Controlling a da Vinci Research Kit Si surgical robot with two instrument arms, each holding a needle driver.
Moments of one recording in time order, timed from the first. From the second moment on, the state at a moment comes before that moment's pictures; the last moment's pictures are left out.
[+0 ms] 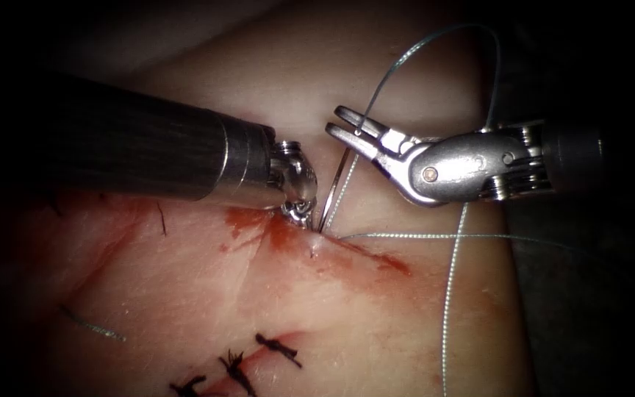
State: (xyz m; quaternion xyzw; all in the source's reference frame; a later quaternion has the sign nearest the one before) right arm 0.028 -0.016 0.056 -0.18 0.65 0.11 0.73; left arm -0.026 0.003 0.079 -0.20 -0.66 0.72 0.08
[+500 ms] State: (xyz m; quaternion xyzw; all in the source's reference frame) right arm 0.027 -0.016 0.057 -0.22 0.64 0.06 0.73; left arm -0.026 0.003 0.079 -0.20 -0.66 0.72 0.08
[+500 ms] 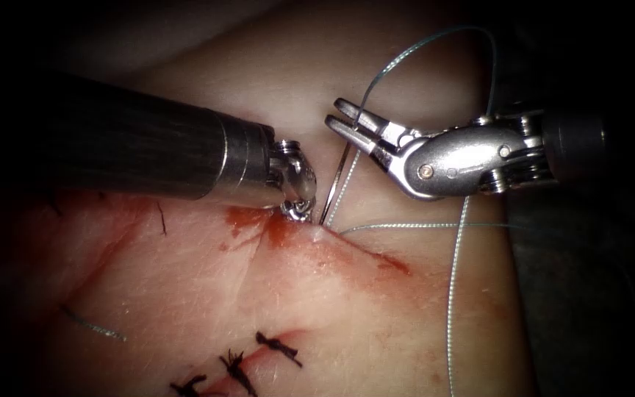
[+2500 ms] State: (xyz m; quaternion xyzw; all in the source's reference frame) right arm 0.027 -0.019 0.057 -0.05 0.63 0.26 0.73; left arm -0.026 0.004 0.079 -0.20 -0.67 0.71 0.08
